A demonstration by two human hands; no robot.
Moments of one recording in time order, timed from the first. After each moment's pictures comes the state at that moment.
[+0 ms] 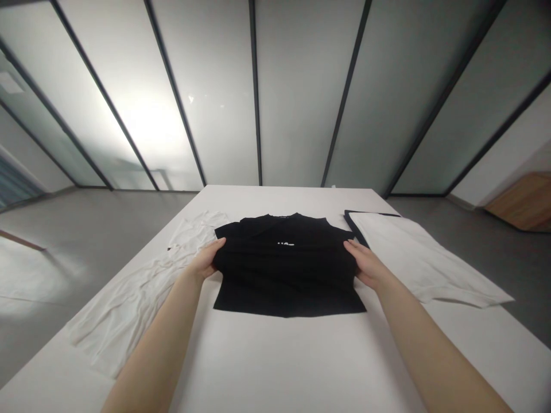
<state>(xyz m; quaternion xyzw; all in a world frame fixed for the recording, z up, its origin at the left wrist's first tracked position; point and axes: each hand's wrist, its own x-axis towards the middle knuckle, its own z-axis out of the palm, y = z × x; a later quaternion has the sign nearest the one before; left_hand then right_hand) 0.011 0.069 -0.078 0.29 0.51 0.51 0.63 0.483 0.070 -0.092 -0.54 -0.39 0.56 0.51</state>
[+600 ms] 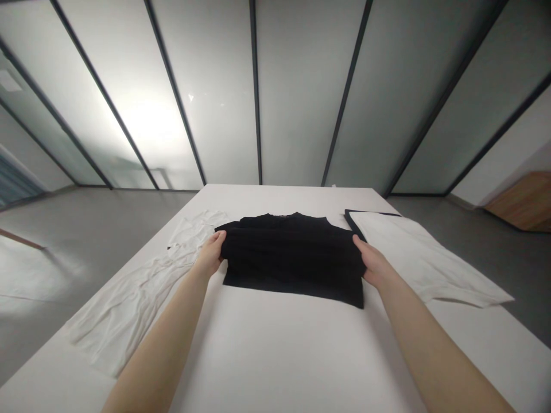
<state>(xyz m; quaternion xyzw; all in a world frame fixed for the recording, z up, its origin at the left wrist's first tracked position) 0.029 0.083 -0.088 0.35 0.51 0.59 0.52 0.492 0.069 -0.085 -0.56 -0.29 0.59 0.50</state>
